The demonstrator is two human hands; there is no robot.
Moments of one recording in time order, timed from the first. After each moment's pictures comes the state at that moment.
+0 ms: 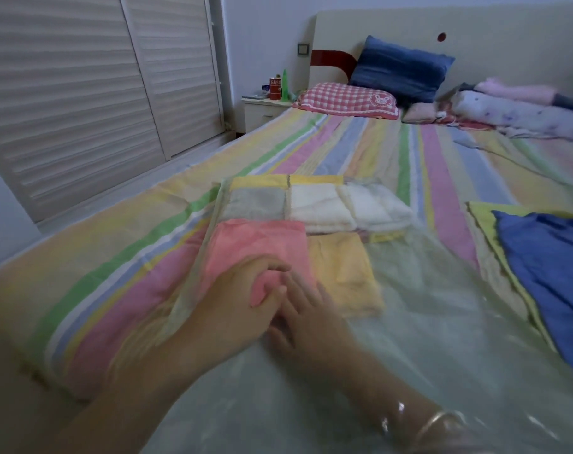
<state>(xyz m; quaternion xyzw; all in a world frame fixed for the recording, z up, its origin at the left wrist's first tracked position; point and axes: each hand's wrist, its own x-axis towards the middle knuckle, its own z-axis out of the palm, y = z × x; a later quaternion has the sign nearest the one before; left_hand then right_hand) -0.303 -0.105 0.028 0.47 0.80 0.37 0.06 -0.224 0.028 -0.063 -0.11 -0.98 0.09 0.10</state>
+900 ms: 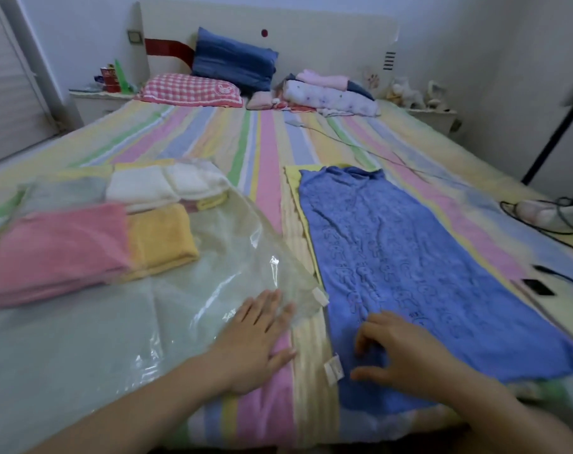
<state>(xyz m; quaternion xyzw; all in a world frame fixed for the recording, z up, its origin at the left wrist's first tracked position) -0.081 -0.007 -0.085 0.76 0.64 -0.01 0.07 0.176 0.074 -0.034 -0.35 -0.93 0.12 0.00</state>
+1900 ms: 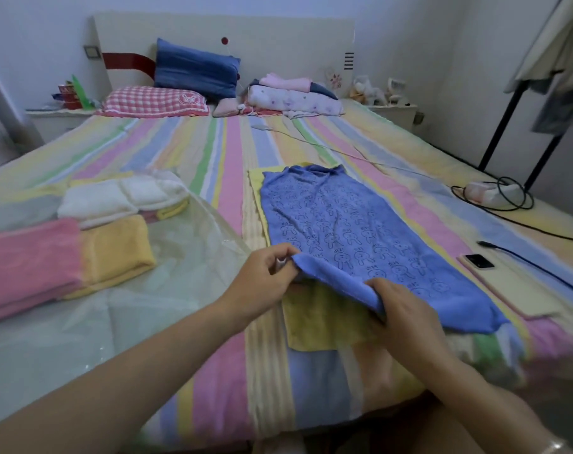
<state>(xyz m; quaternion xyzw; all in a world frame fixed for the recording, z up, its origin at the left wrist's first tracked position) 0.004 0.037 0.008 0.57 0.51 0.52 0.38 0.233 0.075 -0.037 -0.51 -0.83 0.04 0.22</state>
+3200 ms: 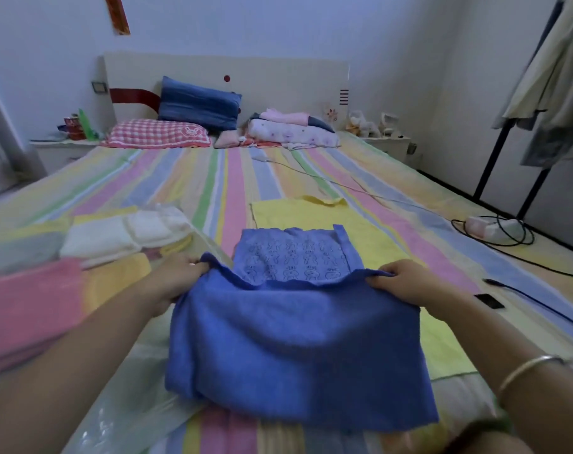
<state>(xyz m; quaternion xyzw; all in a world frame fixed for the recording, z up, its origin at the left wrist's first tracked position) -0.147 0.079 0.038 0.42 0.75 0.39 0.34 0.208 0.170 0.052 -0.59 -0.72 0.34 0.15</state>
